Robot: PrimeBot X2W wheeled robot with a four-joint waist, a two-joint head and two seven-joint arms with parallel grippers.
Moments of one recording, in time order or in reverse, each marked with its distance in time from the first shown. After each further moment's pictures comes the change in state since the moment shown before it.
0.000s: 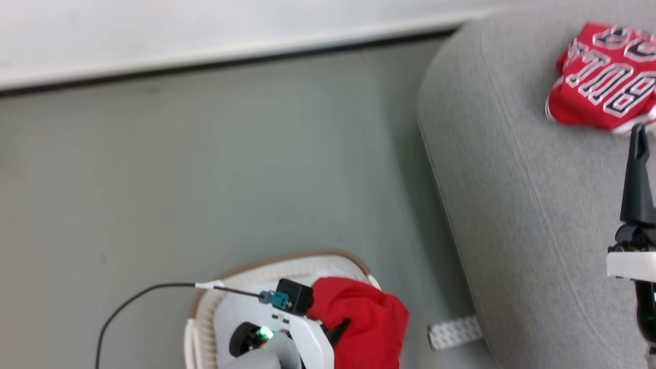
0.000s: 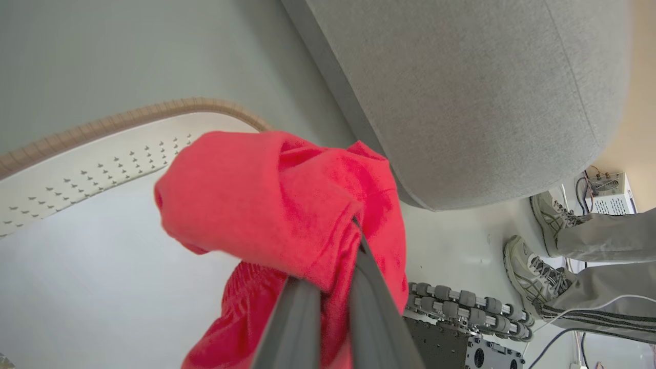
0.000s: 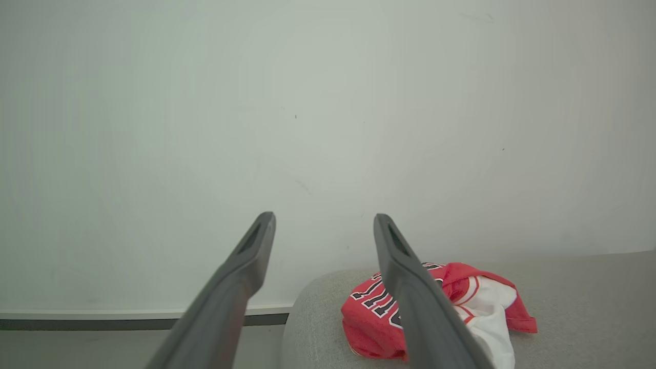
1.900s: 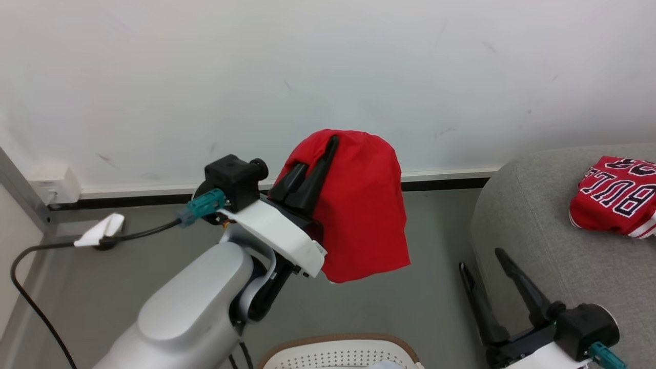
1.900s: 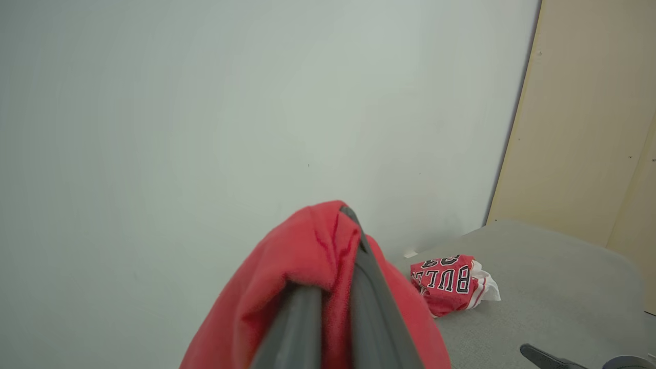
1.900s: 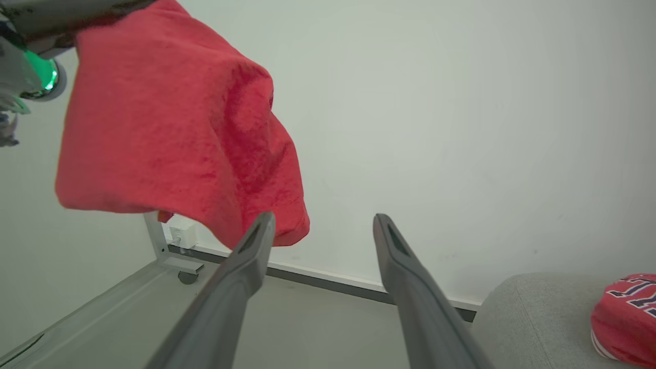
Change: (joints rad) left arm -0.069 0.193 0.445 -0.667 0.322 0.193 -0.129; right arm 0.214 0.025 0.400 0.086 0.022 0.000 0.000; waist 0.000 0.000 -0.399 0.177
